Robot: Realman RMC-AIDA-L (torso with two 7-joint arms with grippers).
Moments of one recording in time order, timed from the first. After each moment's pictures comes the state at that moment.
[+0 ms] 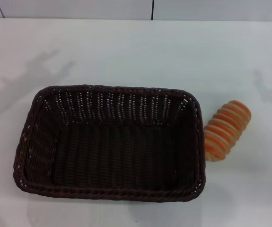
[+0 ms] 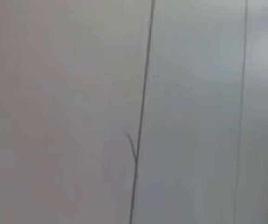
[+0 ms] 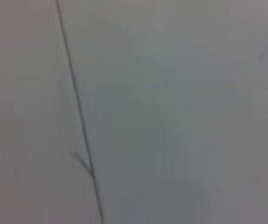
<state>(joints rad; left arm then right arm) -0.36 -2.04 -2.52 -1.06 1.48 -1.52 1.56 0.11 1.96 1.20 0.75 -2.92 -1.13 0.46</state>
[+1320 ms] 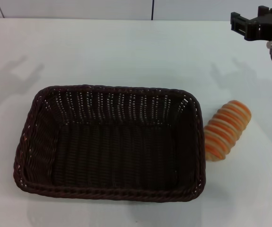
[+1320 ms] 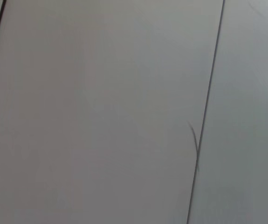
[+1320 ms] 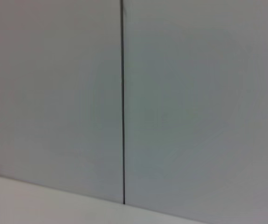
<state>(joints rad) -0.30 -2.05 -2.65 -0.88 1.47 -1.50 1.68 0.09 2.07 1.37 1.86 -2.91 0.73 0.02</state>
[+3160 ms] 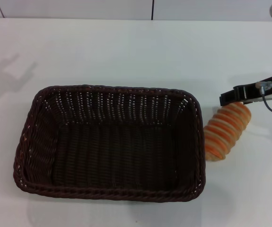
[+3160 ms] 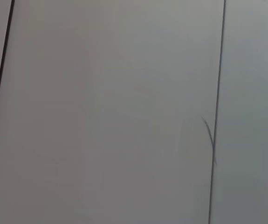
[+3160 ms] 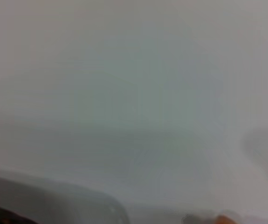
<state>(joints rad) -0.32 -2.01 -2.68 -0.82 1.48 -1.48 1.81 0.45 2.08 1.68 1.50 -2.65 1.38 0.01</state>
